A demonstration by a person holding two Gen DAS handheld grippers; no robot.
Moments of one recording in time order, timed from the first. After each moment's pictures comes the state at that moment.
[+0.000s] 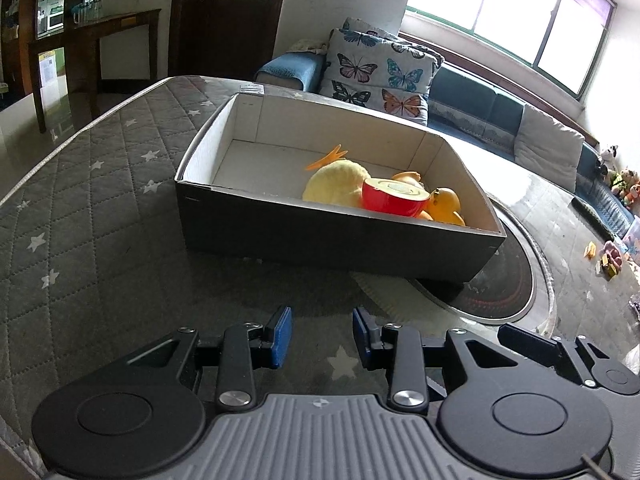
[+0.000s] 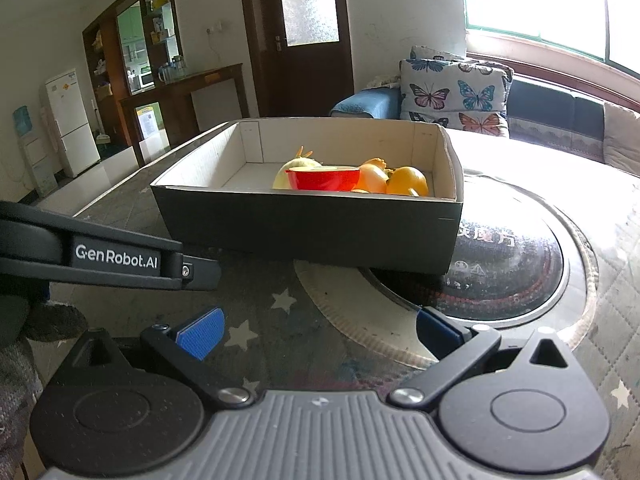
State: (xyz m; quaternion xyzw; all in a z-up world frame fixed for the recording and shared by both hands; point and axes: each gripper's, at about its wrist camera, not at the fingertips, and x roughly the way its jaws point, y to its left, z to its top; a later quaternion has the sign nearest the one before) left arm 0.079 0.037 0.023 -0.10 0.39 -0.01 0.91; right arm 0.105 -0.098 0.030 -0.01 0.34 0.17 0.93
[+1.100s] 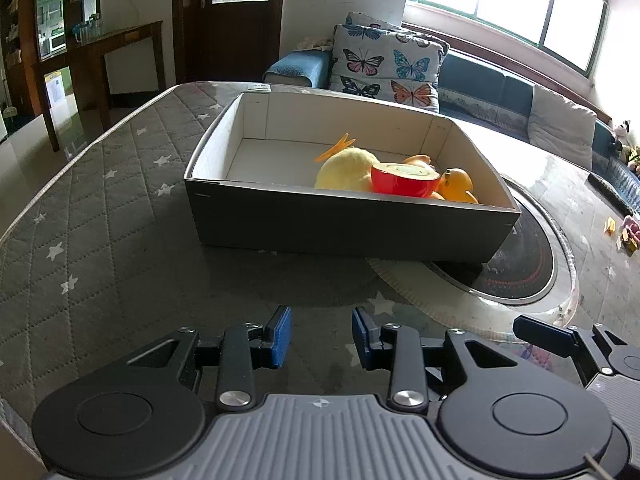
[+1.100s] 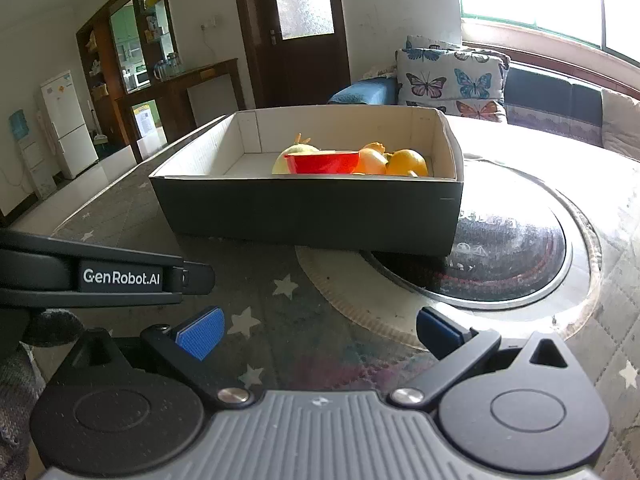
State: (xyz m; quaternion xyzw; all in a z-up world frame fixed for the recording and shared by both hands) left arm 0.073 0.029 0.018 -0.05 0.40 0.01 0.92; right arm 0.102 -0.096 0.024 0.01 0.35 0.17 0.92
